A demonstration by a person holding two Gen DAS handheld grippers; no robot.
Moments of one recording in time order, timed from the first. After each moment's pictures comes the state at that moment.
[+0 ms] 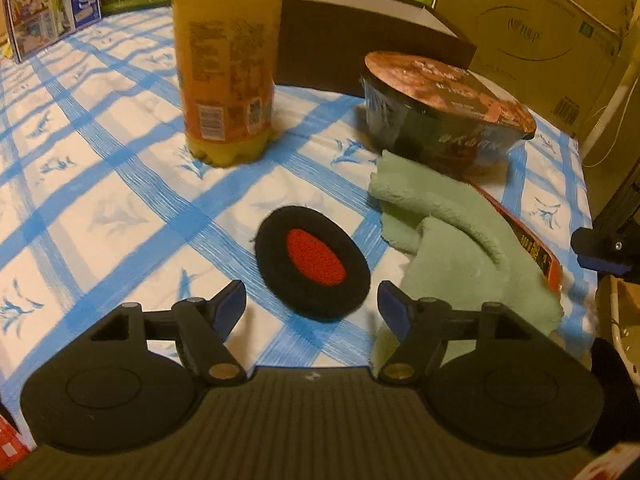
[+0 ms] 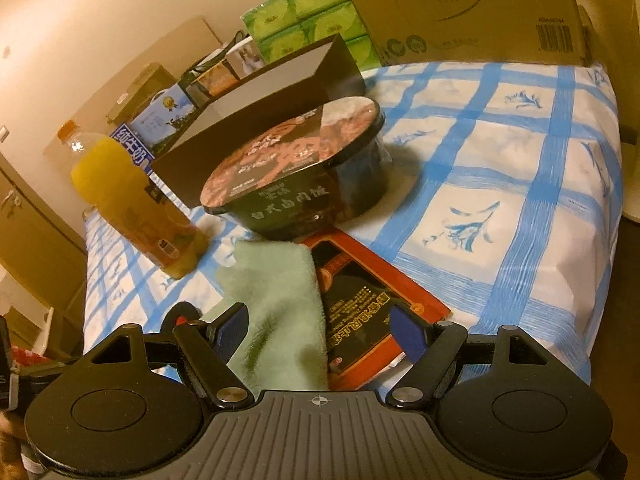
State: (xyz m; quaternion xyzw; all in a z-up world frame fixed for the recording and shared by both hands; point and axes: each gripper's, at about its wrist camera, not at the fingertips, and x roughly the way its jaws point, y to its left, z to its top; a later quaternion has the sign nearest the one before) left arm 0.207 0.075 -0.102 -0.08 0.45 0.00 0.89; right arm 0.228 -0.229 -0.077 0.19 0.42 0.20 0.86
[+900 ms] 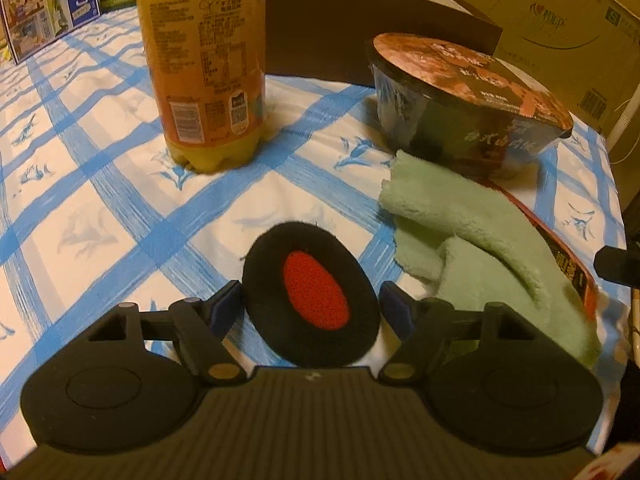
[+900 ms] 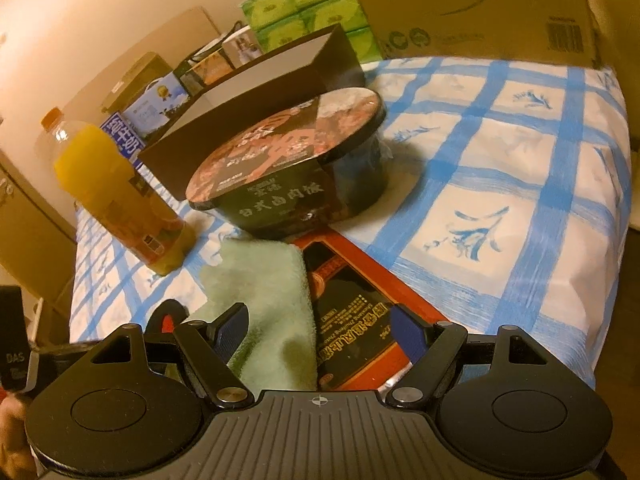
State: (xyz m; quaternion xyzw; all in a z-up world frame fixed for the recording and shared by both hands) left arm 0.246 0.065 -0.125 -0.06 0.46 0.03 0.89; right arm 0.242 -0.217 -0.087 0.17 0.43 0.20 0.87
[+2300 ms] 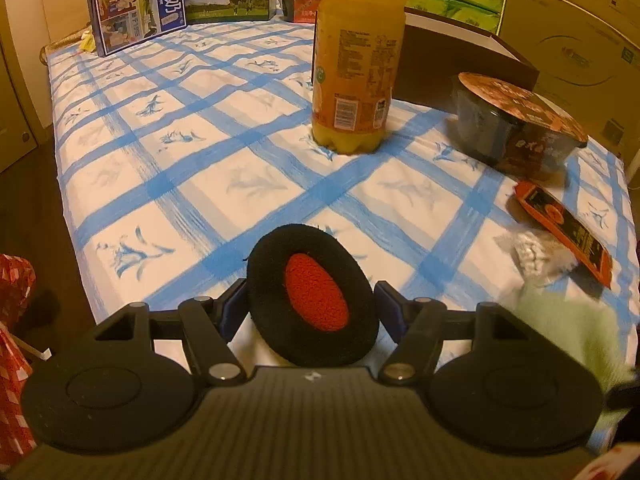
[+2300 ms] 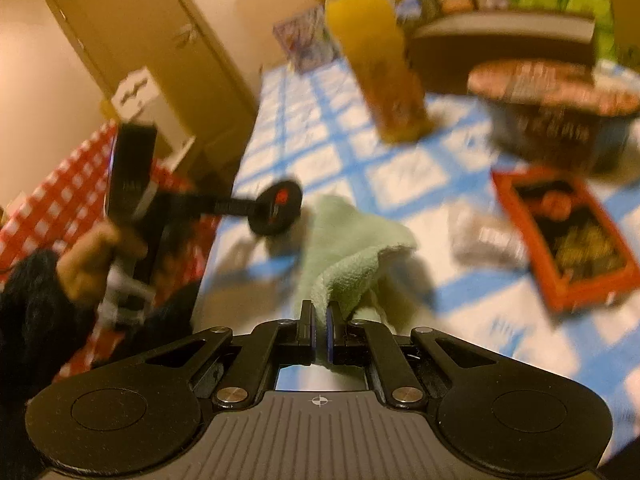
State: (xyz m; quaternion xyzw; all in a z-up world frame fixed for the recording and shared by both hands) left arm 0.128 0.133 -0.096 -0.07 0.42 0.10 0.90; right arm 0.135 -0.149 -0.071 0.03 0.44 0.49 0.75
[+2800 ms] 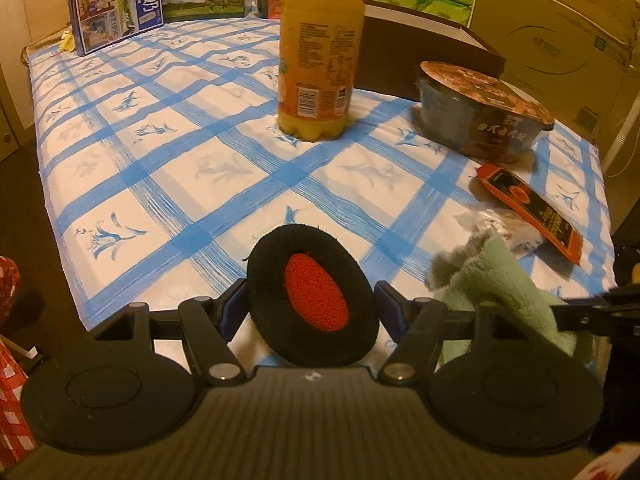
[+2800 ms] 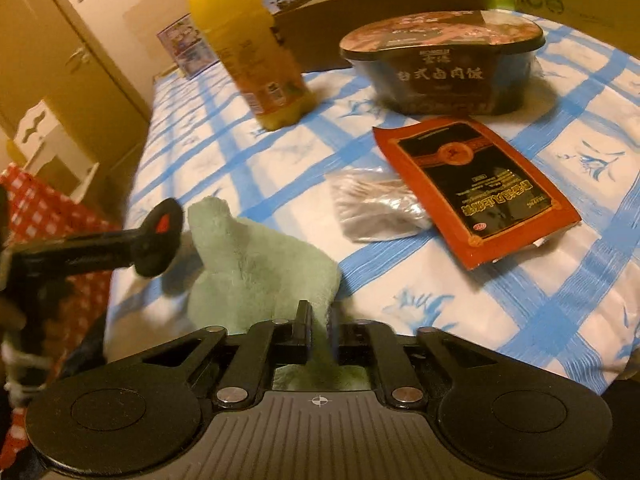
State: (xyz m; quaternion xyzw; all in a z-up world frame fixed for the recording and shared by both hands) left arm 0.114 0.112 -0.094 -0.07 0.42 0.06 0.90; right arm 0.173 -0.153 -0.105 0.05 0.48 0.34 0.81
